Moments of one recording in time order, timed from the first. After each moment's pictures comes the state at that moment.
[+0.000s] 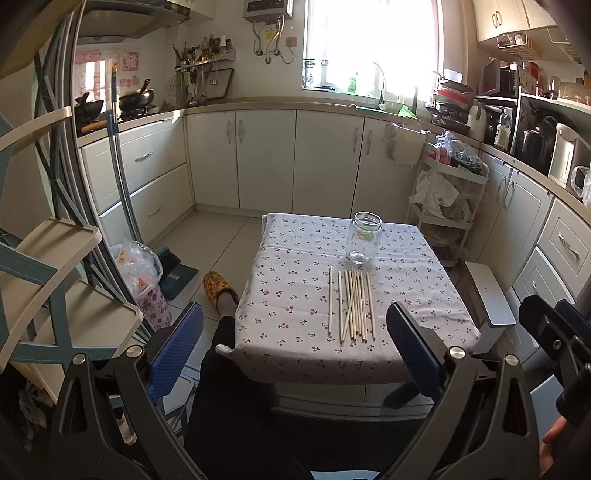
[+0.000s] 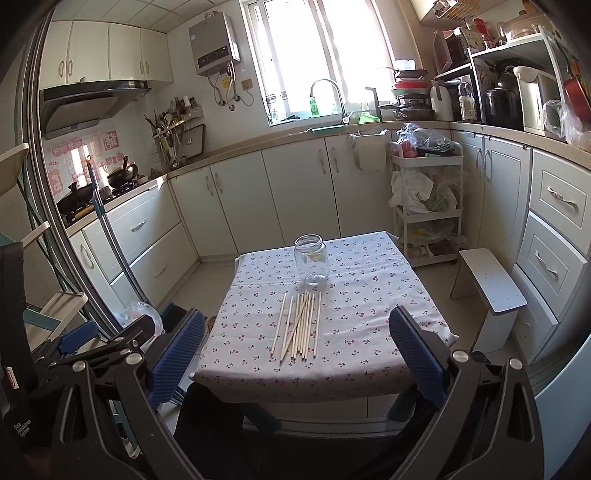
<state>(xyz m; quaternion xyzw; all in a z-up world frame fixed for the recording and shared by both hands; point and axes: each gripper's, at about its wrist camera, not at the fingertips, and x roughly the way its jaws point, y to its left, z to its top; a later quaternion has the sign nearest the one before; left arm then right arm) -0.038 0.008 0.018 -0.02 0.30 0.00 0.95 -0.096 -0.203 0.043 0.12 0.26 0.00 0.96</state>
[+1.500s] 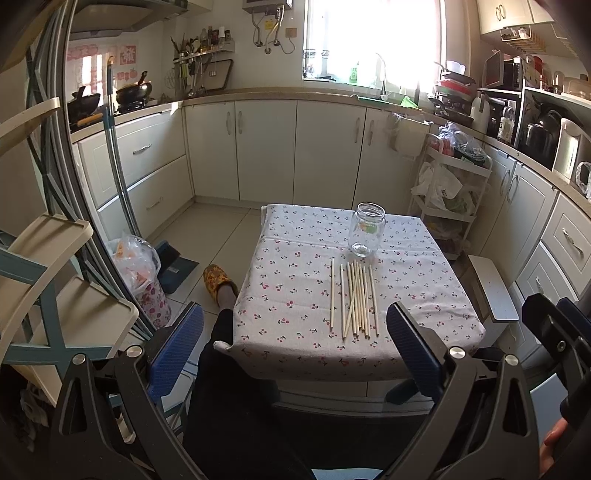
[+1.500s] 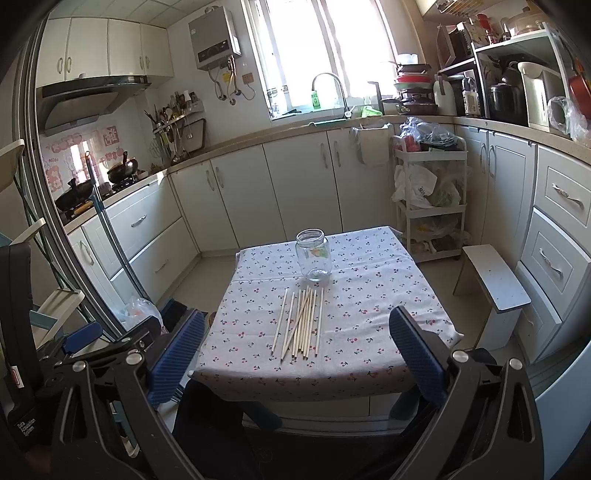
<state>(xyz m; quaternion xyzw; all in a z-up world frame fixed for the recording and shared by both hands) -0.023 0.008 0.007 -0.02 0.32 0.00 0.95 -0.090 -0.190 0.035 0.12 0.27 0.00 0.96</state>
